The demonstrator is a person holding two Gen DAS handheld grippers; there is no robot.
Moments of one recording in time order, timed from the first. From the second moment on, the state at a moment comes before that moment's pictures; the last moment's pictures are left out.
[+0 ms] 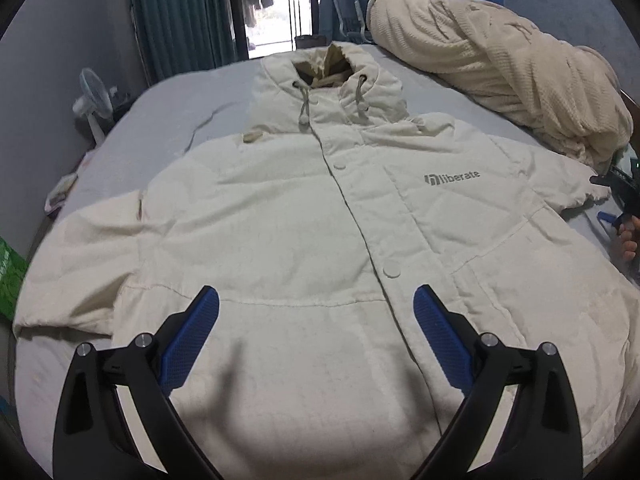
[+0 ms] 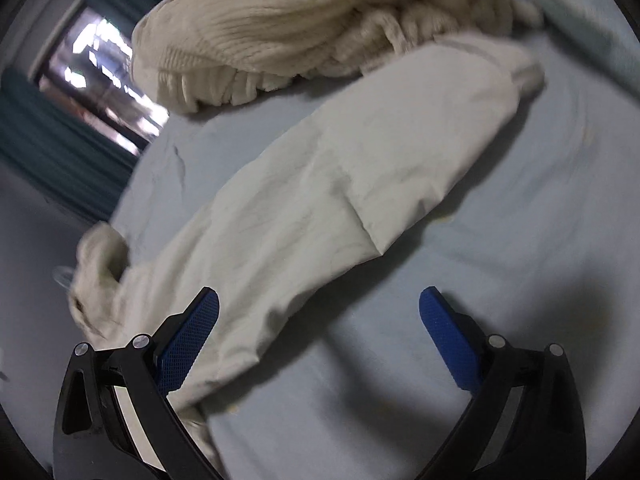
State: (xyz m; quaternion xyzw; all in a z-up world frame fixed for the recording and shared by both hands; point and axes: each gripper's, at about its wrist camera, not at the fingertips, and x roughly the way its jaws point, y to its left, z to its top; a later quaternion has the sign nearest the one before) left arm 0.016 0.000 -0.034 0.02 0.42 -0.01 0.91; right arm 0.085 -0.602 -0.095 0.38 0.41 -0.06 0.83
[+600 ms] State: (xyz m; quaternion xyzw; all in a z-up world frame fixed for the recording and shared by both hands) left arm 0.017 0.006 -0.024 0.00 0.40 0.00 0.92; right arm 0.123 -0.602 -0.078 0.40 0.35 -0.09 0.84
